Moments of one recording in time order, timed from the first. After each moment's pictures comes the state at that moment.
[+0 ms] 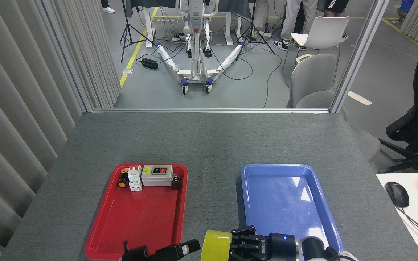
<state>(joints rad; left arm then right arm) -0.07 -0.12 0.14 -1.35 -0.14 -0.66 -1.28 -0.20 -0.33 0.52 -1.52 0.43 -0.79 0.59</state>
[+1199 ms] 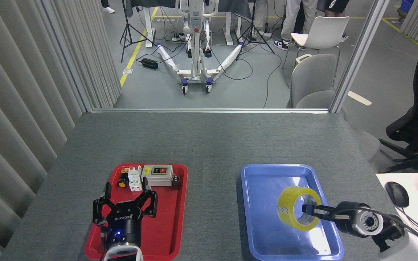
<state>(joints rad) -0.05 -0.12 -0.04 -1.53 -1.56 0.21 0.20 -0.28 -0.54 0.30 -1.42 0.46 0.12 0.87</state>
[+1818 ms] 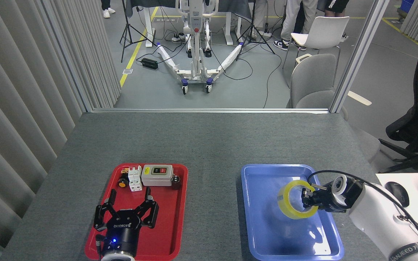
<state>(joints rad) -0.02 -0.12 0.03 -1.49 -1.54 0.00 0.20 -0.70 -0.42 0.65 -0.85 0.44 0.31 0.96</state>
